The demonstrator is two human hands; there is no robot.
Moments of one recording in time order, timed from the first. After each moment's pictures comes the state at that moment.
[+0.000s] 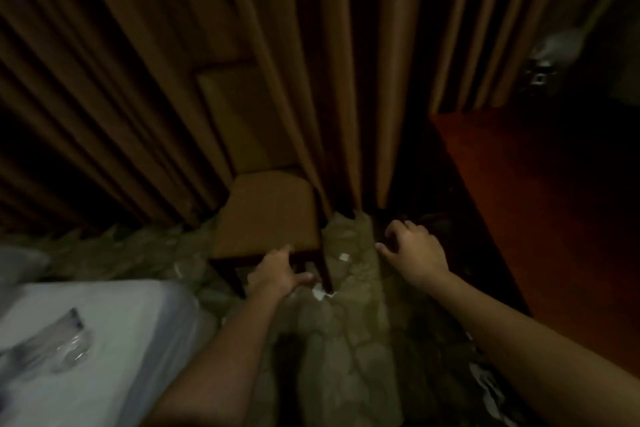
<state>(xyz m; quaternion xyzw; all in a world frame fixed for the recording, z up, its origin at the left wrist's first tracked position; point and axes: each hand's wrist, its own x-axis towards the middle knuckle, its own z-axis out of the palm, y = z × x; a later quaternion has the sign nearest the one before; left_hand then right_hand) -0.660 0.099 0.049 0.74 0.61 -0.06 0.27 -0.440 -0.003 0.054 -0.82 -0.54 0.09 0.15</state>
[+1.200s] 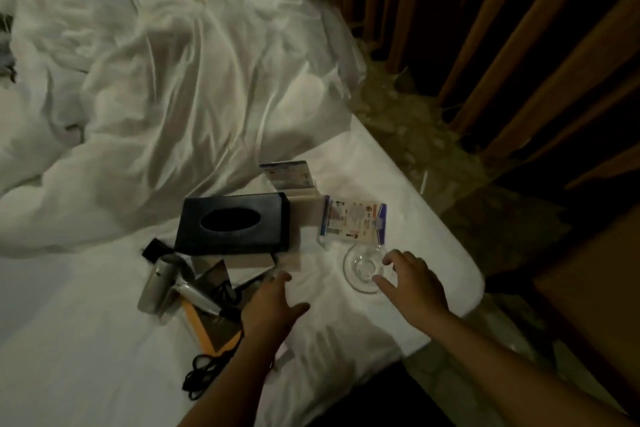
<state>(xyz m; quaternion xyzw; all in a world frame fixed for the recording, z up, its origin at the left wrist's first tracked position) -1.377 0.173 -0.125 0.27 0.90 0.05 0.32 -1.202 0.332 -0.105 -0.47 -0.80 0.35 -0.10</state>
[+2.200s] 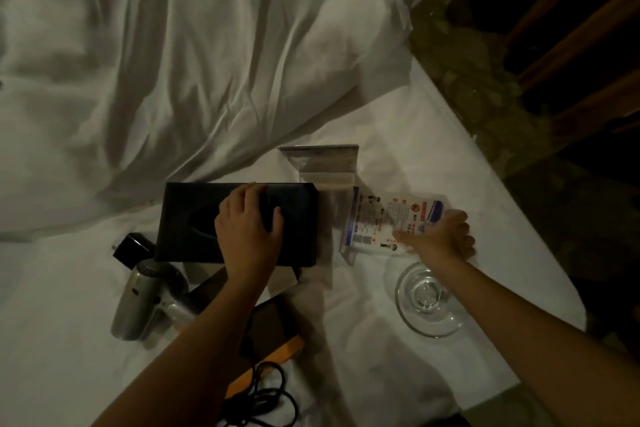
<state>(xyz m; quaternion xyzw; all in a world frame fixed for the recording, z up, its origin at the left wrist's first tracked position) -1.540 0.256 -0.227 0.29 0.94 0.16 0.10 -1.346 0.422 -0.270 -0.72 -0.58 0.37 -0.11</state>
